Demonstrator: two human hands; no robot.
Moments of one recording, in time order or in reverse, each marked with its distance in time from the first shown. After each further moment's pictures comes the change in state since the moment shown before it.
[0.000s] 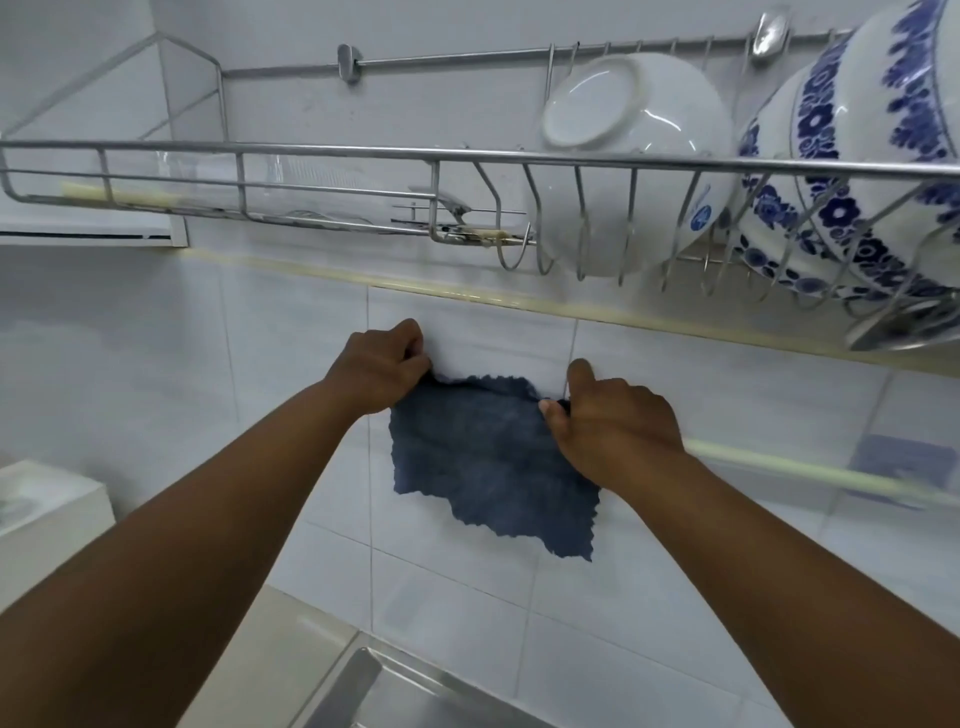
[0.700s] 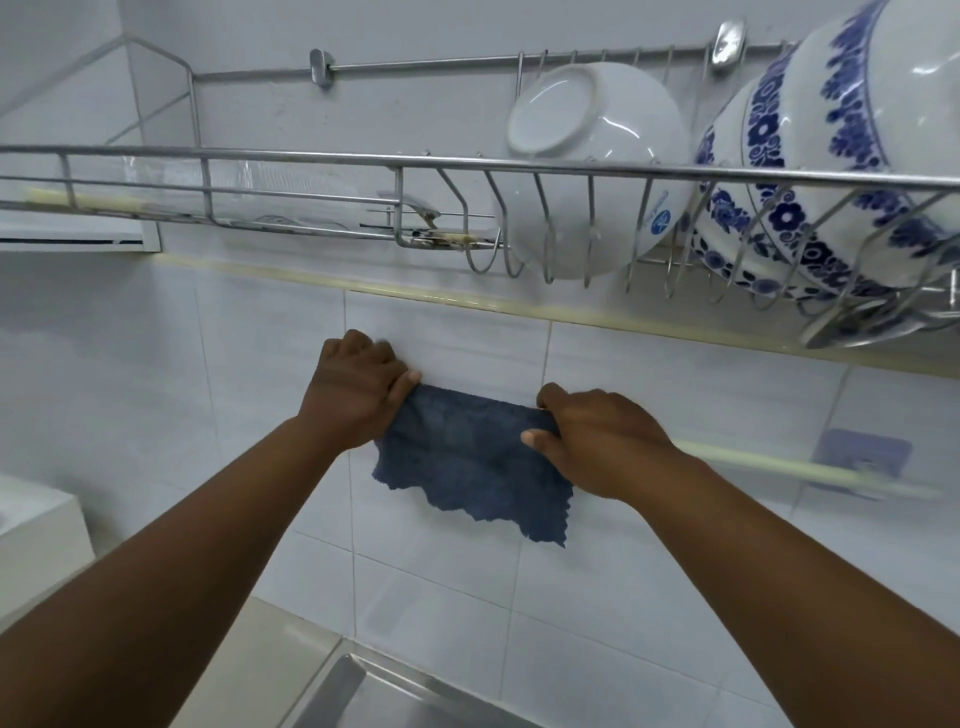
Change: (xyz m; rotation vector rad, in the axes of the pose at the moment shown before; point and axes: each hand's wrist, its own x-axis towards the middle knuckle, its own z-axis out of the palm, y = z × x) left_hand -0.014 -0.021 0.027 0.454 0.237 0.353; right_hand -0.011 0.018 -0.006 0.082 -0.166 -0.180
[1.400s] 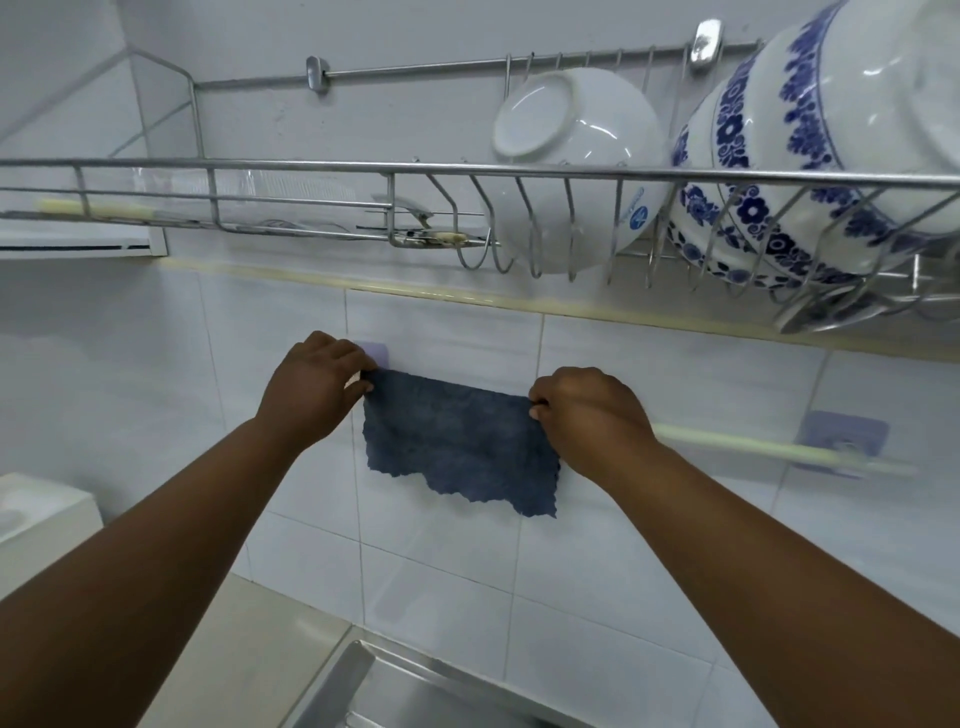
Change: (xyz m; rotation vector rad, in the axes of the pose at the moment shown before) left_hand -0.021 -0.026 -0.024 -0.039 0.018 -0.013; right_hand 0.019 0.001 0.005 0.124 0.026 0.137
